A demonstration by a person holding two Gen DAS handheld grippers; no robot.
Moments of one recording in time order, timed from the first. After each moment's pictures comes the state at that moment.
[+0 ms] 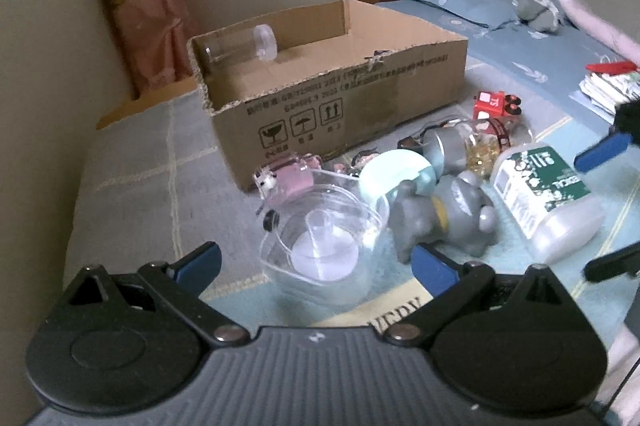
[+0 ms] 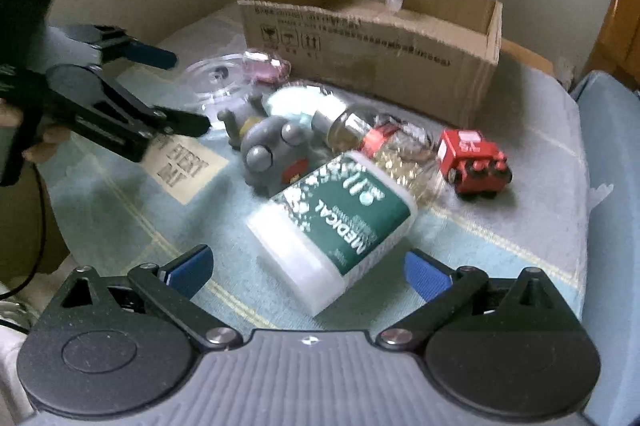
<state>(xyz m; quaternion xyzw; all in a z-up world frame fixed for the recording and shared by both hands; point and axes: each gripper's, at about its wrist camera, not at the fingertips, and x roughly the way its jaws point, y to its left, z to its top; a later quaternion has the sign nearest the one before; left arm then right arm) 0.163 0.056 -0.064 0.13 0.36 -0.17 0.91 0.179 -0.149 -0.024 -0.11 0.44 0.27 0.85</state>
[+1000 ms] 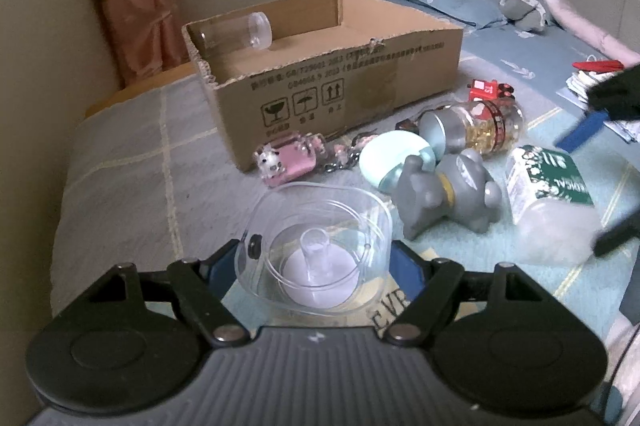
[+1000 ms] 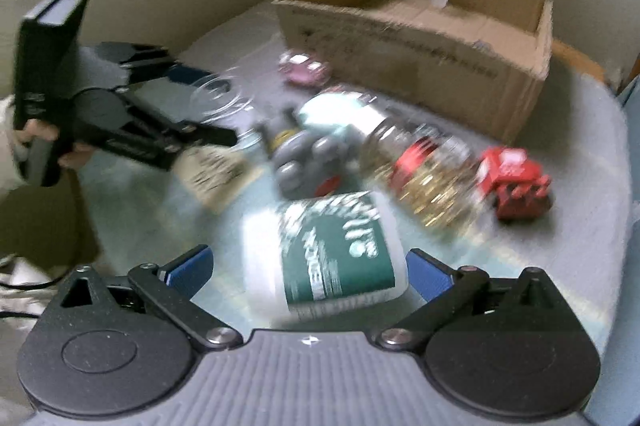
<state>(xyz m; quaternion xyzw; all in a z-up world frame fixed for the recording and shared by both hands) 0.157 0.076 -0.073 0.11 0.37 -0.19 0.90 0.199 -0.147 -0.021 -0.09 0.47 0.34 0.81</state>
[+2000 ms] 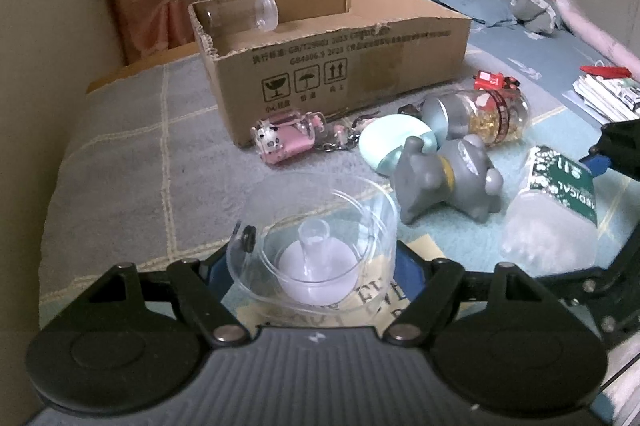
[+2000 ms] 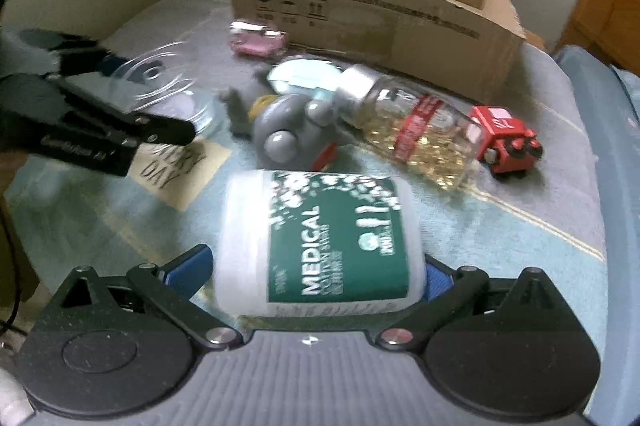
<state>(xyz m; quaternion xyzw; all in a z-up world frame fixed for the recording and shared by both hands) 0.155 0.072 -0.083 0.09 0.39 -0.18 0.90 0.181 -0.096 -0.053 -0.12 0.47 0.18 0.86</state>
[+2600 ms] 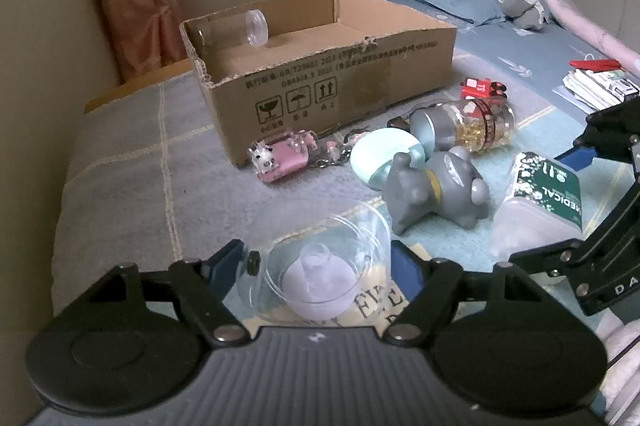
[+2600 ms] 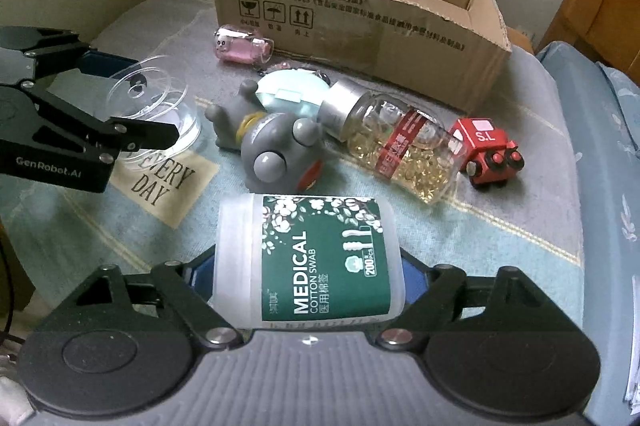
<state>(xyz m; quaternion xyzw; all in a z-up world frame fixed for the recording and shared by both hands) 0.154 0.072 -0.068 0.11 0.38 -0.19 0.90 0.188 -0.088 -0.040 -0.13 0.48 0.16 0.85</state>
